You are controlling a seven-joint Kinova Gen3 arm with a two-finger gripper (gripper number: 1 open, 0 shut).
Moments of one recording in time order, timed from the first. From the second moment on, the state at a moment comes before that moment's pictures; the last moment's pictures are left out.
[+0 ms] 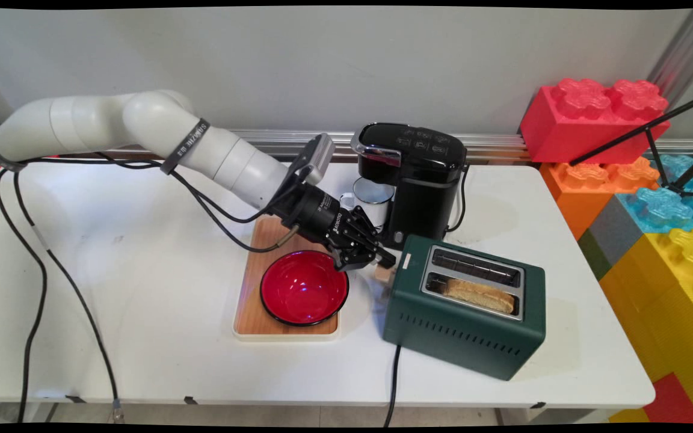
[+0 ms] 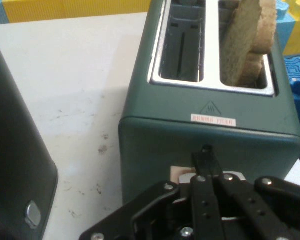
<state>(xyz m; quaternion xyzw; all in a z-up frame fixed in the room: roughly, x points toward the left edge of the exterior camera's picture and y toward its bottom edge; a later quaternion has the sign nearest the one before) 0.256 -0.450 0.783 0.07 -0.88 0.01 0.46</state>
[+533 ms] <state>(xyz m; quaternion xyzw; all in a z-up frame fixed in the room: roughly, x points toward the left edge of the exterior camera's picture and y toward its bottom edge) 0.255 -0.449 0.771 0.06 -0.89 0.01 0.45</state>
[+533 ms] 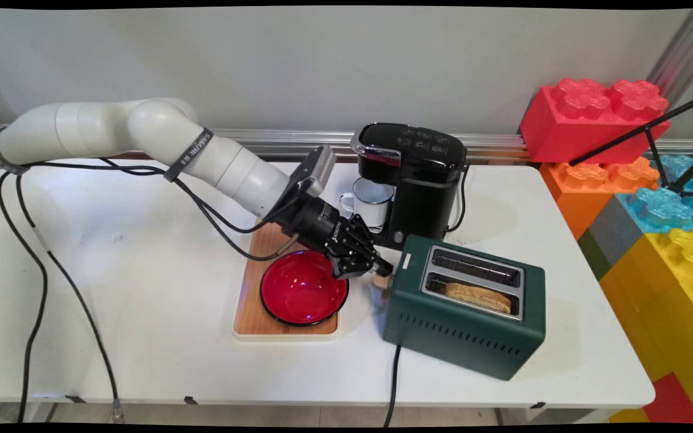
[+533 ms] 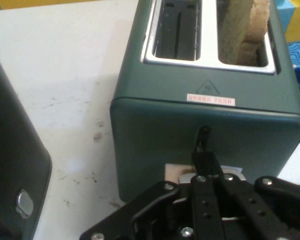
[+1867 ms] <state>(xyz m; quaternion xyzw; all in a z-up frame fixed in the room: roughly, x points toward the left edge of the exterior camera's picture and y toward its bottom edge) 0.237 -0.454 0.778 0.06 -0.92 0.01 0.39</state>
